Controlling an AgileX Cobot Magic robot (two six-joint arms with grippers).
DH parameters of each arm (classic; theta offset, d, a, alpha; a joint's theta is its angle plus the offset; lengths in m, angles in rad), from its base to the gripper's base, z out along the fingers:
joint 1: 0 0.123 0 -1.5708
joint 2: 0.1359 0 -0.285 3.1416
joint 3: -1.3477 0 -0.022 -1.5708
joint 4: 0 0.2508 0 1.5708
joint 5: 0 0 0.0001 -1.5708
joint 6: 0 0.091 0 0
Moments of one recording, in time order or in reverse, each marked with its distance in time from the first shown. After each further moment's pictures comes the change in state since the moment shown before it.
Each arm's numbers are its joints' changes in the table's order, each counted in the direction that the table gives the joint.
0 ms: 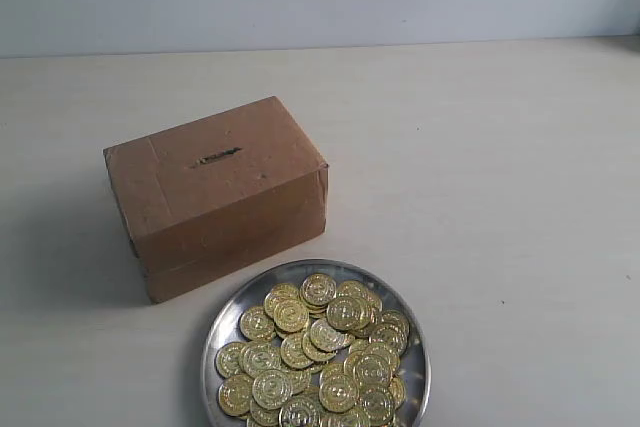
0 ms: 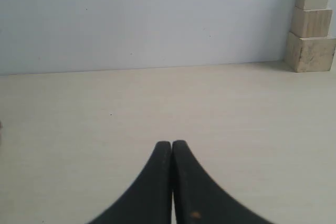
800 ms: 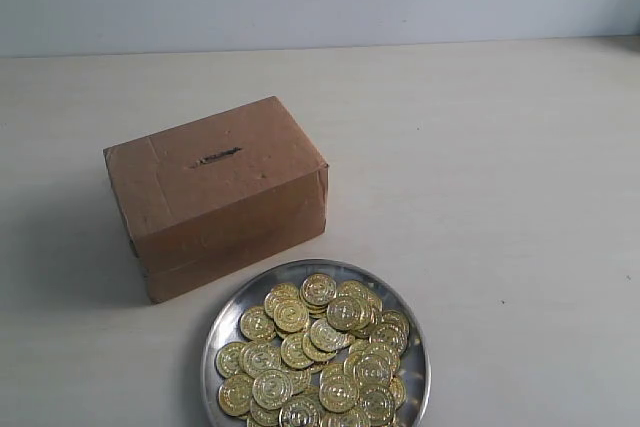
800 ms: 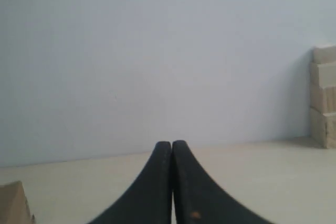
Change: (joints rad) left arm 0.000 0.000 0.000 0.000 0.000 0.000; right arm 0.000 0.000 0.000 0.085 0.299 0.000
